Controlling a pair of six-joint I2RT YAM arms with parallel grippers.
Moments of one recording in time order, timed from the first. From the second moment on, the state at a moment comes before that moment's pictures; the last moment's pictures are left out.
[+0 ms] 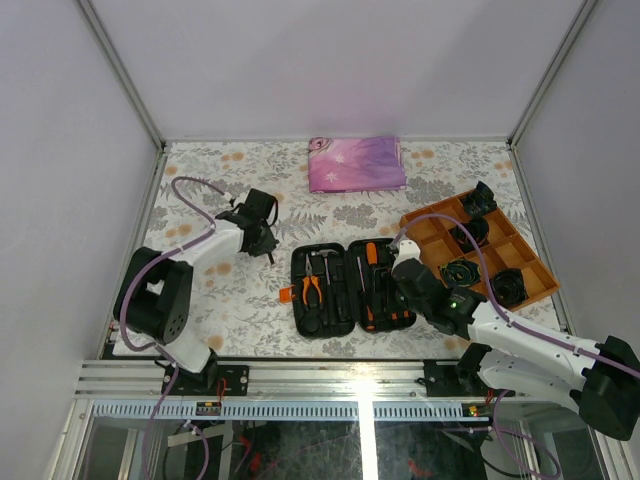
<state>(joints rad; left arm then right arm) -0.36 1.64 1.00 -0.46 -0.20 -0.79 0.88 0.95 0.51 -0.31 0.18 0.61</state>
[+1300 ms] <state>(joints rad) -0.65 0.97 0.81 0.11 0.37 -1.01 0.88 0.92 0.39 0.80 -0.14 0.93</state>
